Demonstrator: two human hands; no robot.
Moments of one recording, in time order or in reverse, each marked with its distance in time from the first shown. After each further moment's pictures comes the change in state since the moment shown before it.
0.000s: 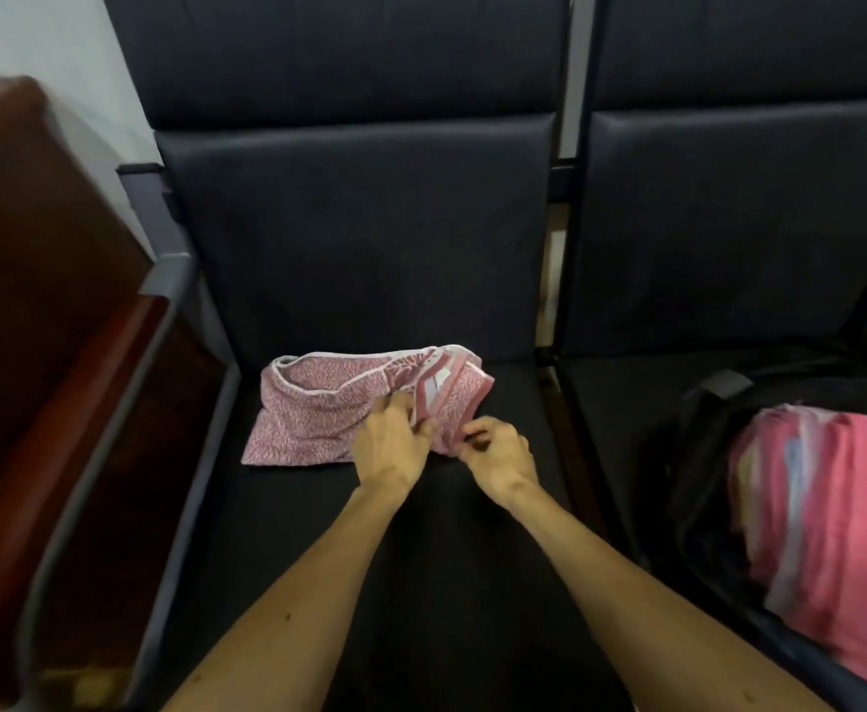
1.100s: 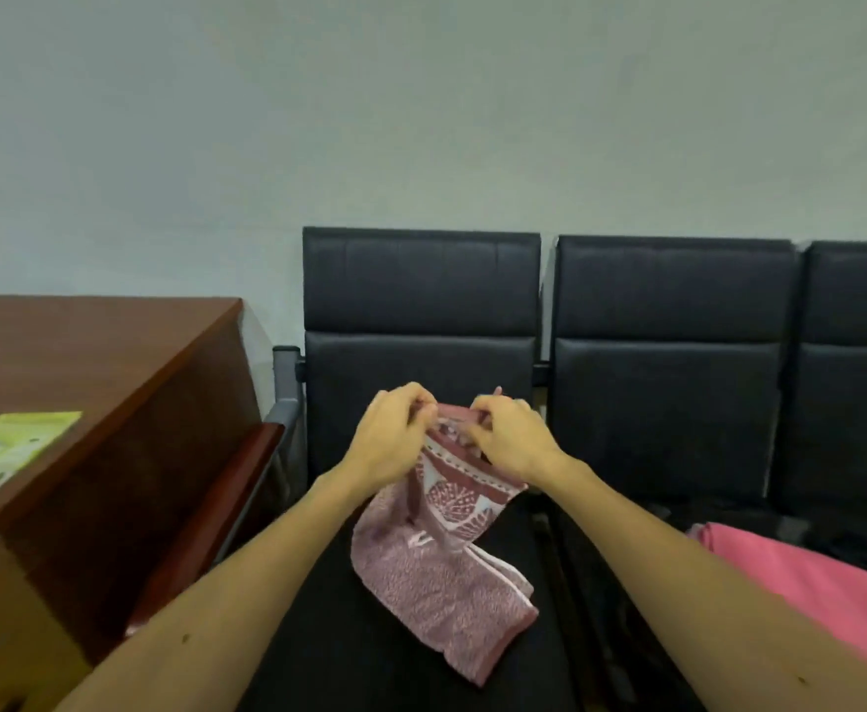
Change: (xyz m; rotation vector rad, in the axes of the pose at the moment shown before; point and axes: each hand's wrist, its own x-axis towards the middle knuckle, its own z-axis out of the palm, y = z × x) left_hand -0.099 0.073 -0.259 -0.307 0.185 0.484; right_hand -0.159 -0.182 -0.141 -0.405 0.153 -0.621
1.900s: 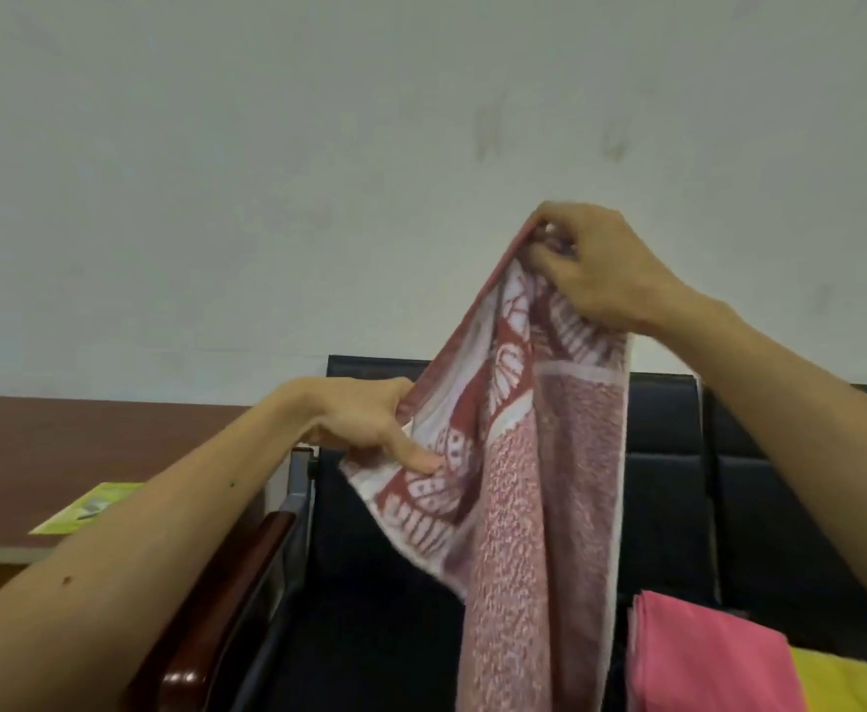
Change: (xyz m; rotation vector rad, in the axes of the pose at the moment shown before) left_hand -0.100 0.198 -0.207 -0.195 -0.819 0.043; right_hand -0.179 -0.188 -0.292 -0.162 0.614 -0.562
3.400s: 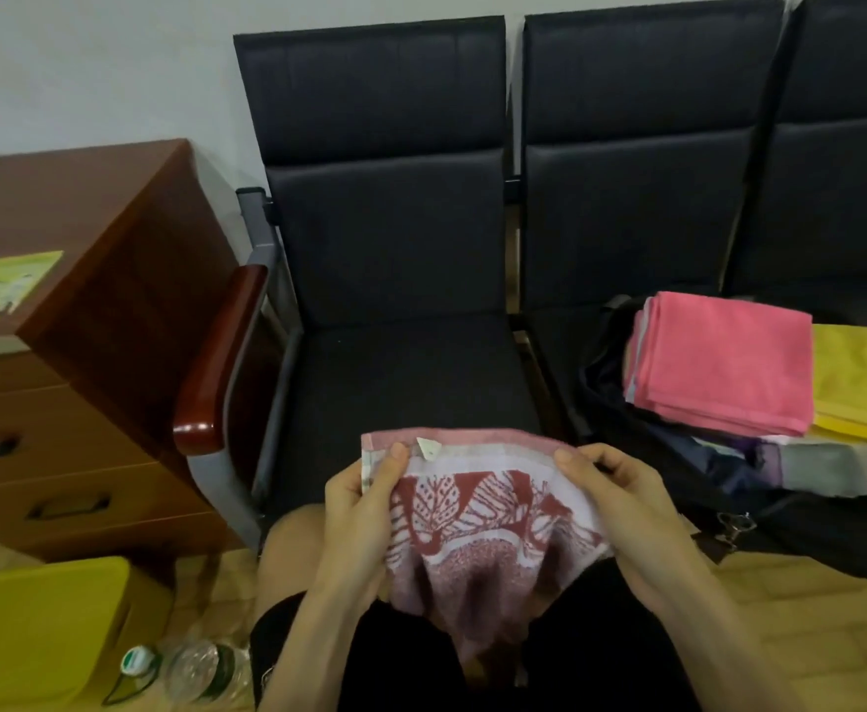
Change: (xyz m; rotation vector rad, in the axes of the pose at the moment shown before) left_hand 0.008 -0.180 0.265 -1.007 0.820 -0.486; right_hand -0.376 -0.002 0.179 0.952 -0.153 1.470
